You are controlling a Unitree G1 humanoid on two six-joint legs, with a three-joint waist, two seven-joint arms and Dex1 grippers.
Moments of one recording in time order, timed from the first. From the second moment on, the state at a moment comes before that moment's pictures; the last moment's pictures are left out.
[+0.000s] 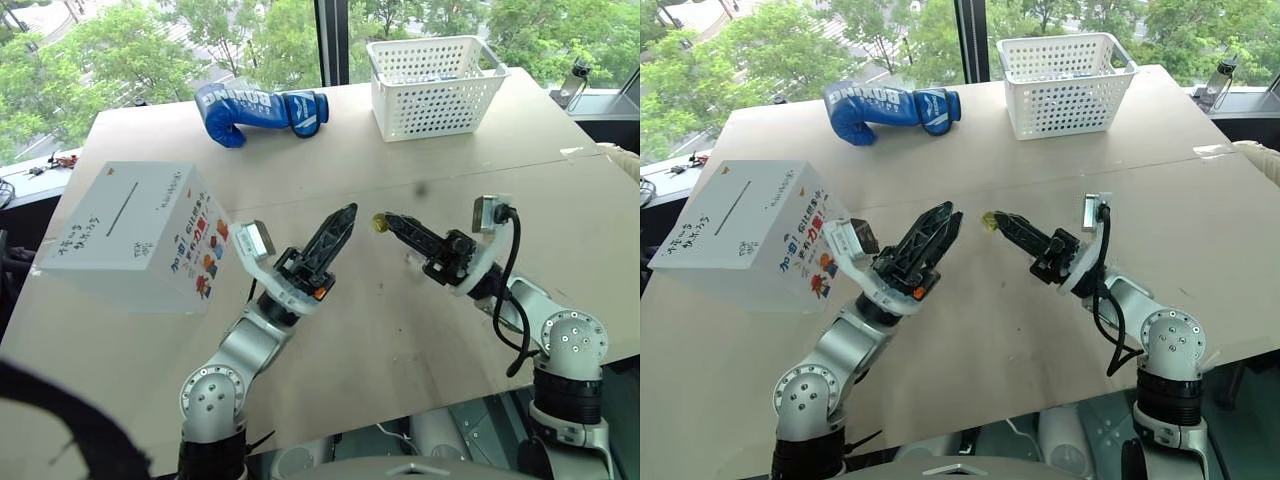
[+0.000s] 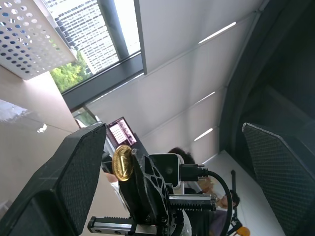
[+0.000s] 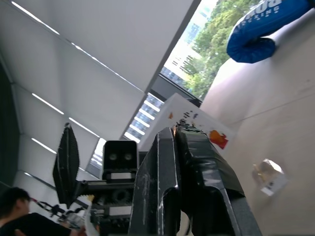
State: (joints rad) left arm -0.02 0.09 0.03 -0.53 -1.47 0.60 -0.26; right arm -0.28 -0.17 -0.18 -0.35 1.47 0.98 0.23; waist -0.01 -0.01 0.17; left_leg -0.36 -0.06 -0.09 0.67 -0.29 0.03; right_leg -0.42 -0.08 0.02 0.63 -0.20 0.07
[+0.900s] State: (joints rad) left arm -0.02 0.12 0.01 -0.48 -1.53 0.65 -0.28; right arm -0.27 -0.25 -0.07 -0.40 1.65 0.89 0.15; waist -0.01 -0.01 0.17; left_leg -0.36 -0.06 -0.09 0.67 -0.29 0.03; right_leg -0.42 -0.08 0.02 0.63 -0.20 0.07
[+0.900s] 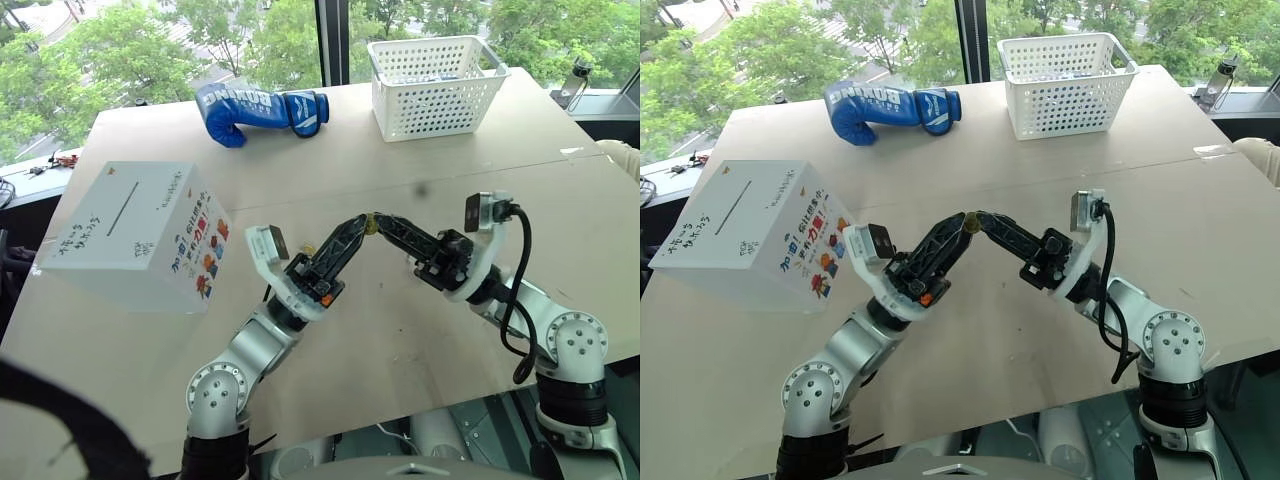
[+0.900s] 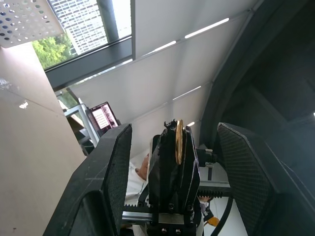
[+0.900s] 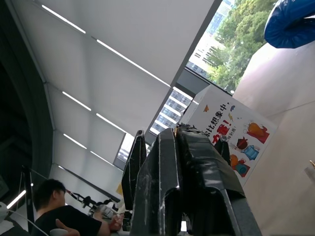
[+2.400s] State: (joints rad) left arm -0.55 1.03 0.37 -0.64 -1.46 0.81 0.61; right arm -0.75 -0.46 0.06 -0.15 0.84 0.53 0.97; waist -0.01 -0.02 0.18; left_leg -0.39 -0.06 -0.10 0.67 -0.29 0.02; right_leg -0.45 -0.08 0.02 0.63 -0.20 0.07
